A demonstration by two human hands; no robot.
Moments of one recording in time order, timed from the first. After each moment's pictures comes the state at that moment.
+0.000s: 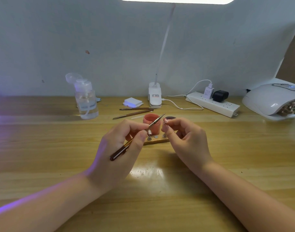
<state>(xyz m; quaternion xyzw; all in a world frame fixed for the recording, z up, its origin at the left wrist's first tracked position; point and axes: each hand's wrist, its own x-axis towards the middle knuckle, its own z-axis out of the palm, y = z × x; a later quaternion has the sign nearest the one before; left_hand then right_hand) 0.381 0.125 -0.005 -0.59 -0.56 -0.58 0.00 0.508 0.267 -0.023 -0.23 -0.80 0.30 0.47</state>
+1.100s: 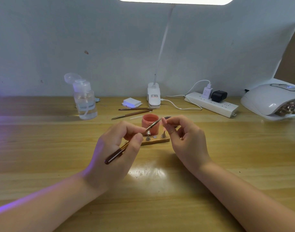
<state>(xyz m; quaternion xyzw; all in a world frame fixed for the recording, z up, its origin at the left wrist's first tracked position) 0.378 0.123 -0.007 -0.58 -0.57 -0.57 0.01 0.507 0.270 -0.026 -0.22 -0.80 0.24 0.50</state>
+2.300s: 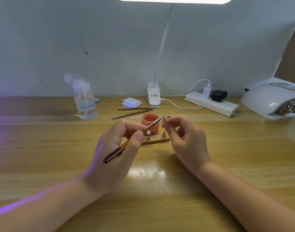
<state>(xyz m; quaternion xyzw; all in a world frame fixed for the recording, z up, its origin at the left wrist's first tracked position) 0.382 0.123 -0.007 -0.58 -0.55 -0.60 -0.03 0.507 0.270 -0.026 -0.22 -0.80 0.26 0.49</state>
